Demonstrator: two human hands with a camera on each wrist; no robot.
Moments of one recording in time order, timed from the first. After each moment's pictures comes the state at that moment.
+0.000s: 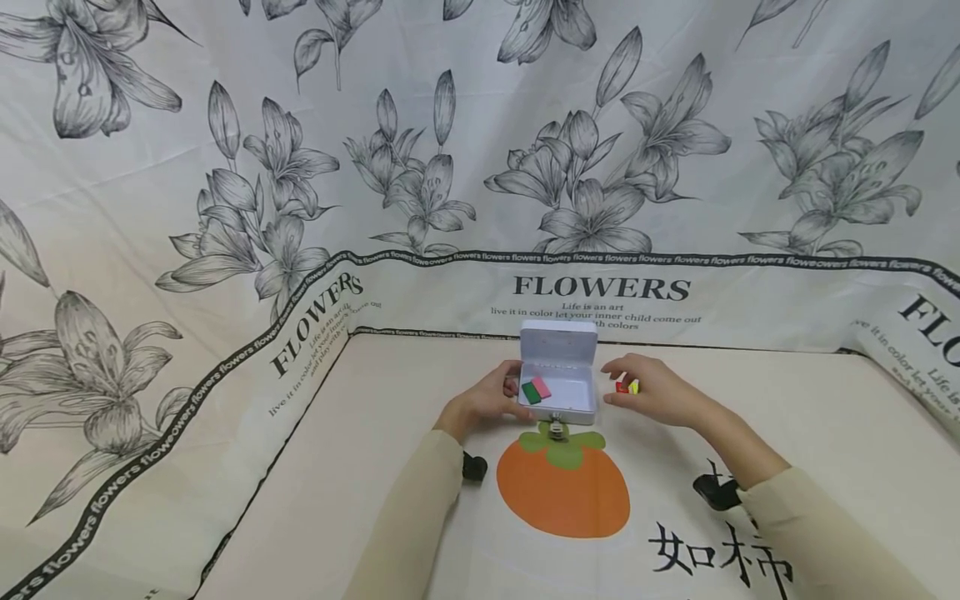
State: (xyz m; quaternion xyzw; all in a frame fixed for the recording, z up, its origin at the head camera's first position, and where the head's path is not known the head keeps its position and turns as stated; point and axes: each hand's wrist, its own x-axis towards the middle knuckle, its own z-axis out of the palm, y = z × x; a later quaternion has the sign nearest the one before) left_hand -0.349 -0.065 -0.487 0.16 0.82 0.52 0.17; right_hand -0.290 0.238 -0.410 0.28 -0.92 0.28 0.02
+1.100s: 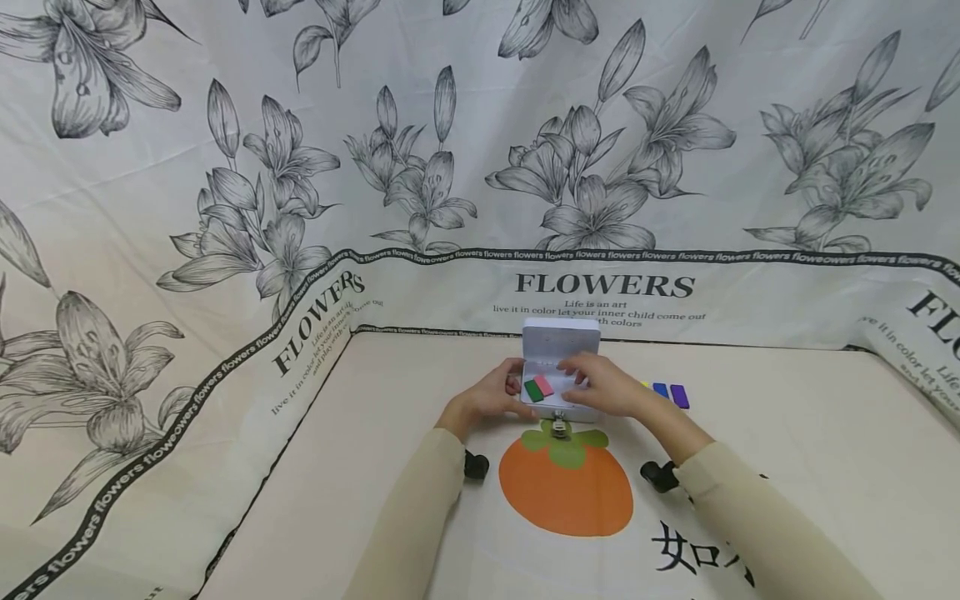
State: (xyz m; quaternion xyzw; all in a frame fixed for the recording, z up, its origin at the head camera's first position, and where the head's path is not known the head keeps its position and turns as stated) left_hand -0.349 -0.065 -0.487 0.16 0.81 0.53 0.18; right_hand -0.324 0.182 -0.436 0.34 -0.89 0.29 0.00
